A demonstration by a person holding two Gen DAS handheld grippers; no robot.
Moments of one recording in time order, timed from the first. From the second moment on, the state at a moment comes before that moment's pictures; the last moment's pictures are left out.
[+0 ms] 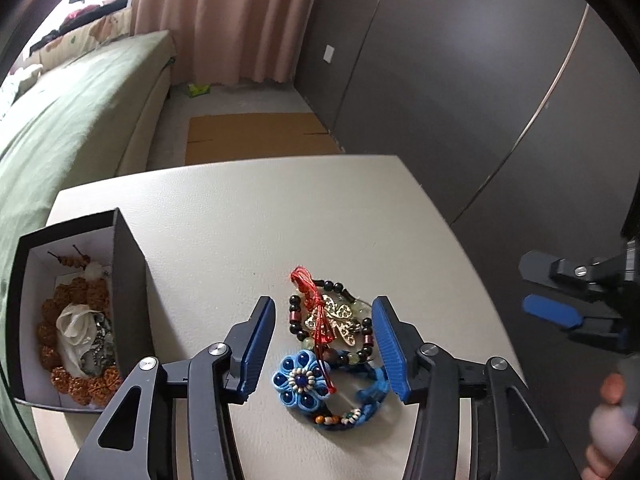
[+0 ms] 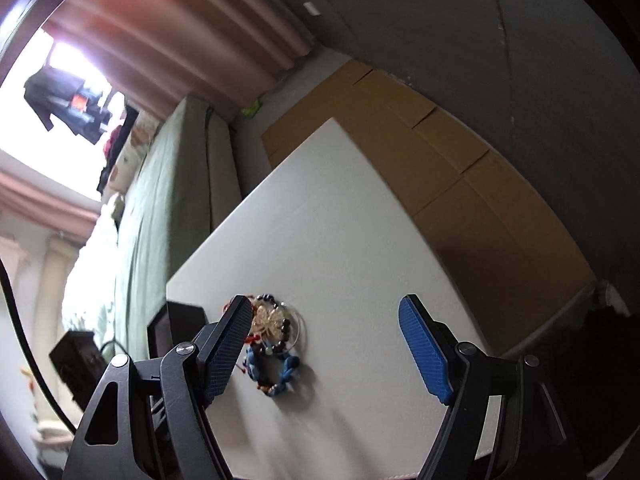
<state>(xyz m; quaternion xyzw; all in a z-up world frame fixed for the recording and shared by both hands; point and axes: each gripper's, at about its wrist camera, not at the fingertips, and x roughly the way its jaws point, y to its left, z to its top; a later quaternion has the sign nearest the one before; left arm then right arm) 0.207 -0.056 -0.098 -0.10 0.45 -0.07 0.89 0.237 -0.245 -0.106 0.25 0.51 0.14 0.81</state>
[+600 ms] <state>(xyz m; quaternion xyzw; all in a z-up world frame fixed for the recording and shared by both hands) 0.190 -0.050 -0.077 -0.10 0.42 -0.07 0.90 0.238 -0.225 -0.106 0.20 0.51 0.15 0.82</state>
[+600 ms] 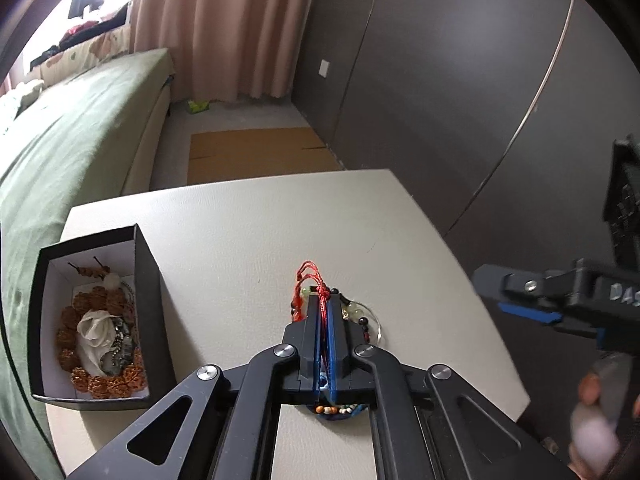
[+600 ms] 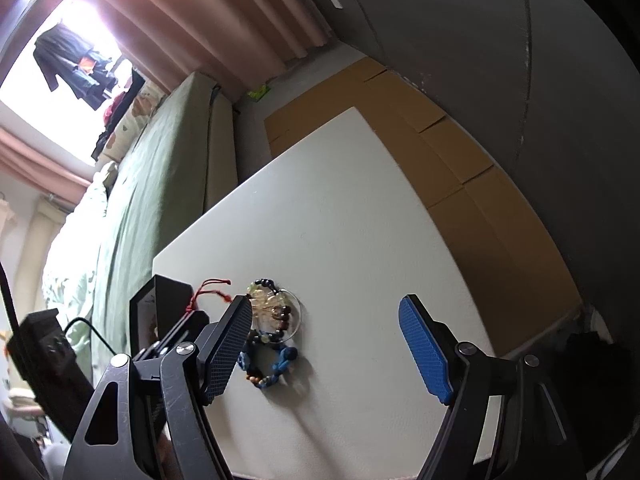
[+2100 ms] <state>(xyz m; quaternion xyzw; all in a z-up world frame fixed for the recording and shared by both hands) 0.159 0.111 -0.037 -0.25 0.37 -0.02 0.89 0.226 -0.107 -0.132 0.13 0.52 0.30 0.79</state>
